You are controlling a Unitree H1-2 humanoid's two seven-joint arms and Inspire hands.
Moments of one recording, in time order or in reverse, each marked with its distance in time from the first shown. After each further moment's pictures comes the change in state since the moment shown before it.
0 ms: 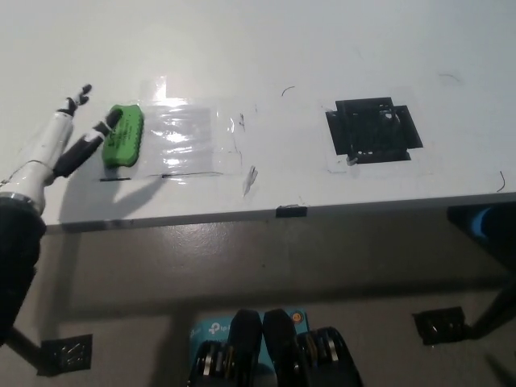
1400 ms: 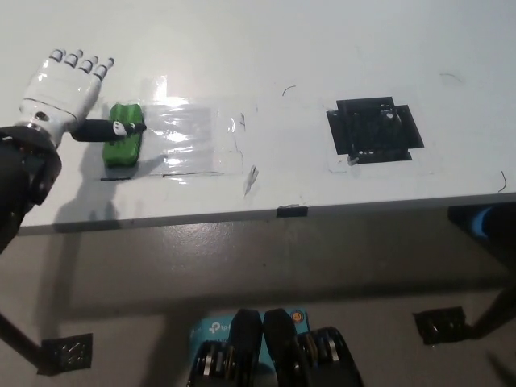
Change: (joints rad) left_arm -0.321 0.077 -0.417 0.346 0.628 -0.089 -0.015; right_arm -0.003 -0.007 0.000 -0.012 0.000 0.000 -0.002
